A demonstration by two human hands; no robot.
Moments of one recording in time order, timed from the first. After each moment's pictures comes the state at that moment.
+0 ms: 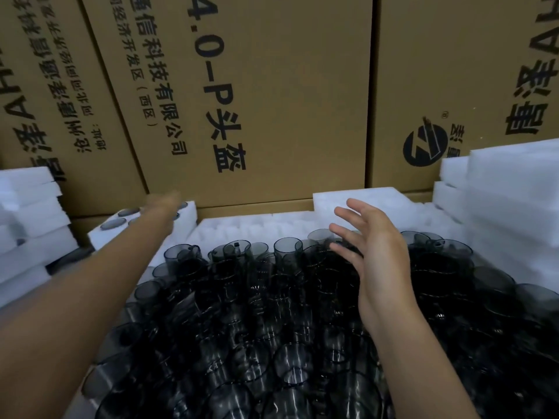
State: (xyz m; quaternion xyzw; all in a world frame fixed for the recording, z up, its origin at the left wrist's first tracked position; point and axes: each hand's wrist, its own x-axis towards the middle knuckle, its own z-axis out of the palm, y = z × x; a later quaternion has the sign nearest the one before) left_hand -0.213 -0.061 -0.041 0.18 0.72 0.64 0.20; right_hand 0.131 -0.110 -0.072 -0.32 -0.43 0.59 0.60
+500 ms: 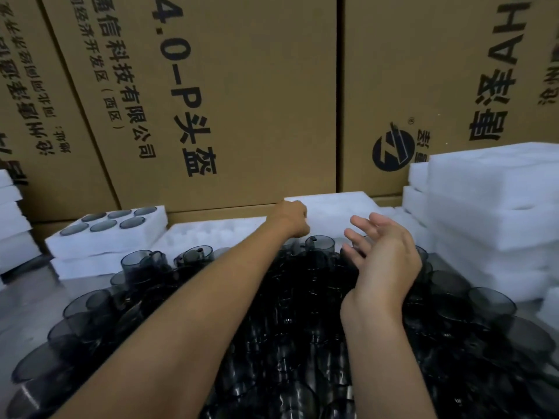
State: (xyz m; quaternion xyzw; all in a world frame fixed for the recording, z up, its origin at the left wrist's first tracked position) left_hand 0.022 0.048 -0.074 0.63 0.77 0.10 -0.01; right_hand 0.179 -0.092 -0.063 -0.36 -0.24 0.57 0.70
